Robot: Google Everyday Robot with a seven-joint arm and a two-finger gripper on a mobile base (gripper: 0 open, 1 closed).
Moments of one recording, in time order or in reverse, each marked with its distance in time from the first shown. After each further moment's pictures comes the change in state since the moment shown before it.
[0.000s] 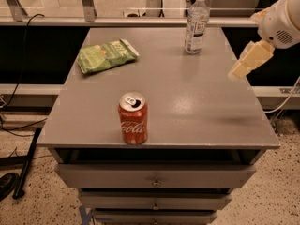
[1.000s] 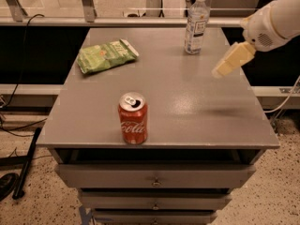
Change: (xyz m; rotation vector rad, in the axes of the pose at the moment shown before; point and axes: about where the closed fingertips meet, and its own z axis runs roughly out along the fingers) arm -0.015 -0.004 0.034 -0.010 -0.074 0.096
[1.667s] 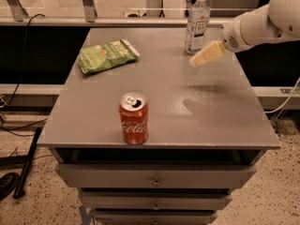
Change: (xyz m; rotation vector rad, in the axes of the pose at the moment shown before) arm -0.023 -0.044 0.086 0.062 -0.153 0.160
